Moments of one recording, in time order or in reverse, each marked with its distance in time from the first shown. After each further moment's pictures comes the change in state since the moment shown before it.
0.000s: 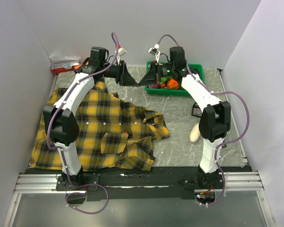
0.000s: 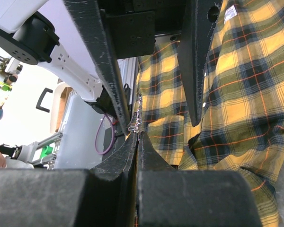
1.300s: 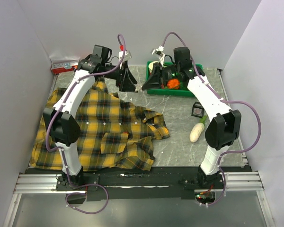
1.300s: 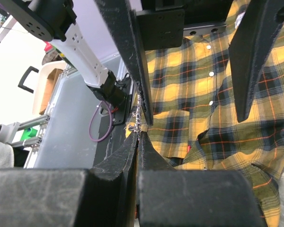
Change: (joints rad) left arm -0.037 0.006 0.145 -0.328 0.012 0.420; right arm 0.004 -0.160 -0.046 -0.235 -0.007 -0.272
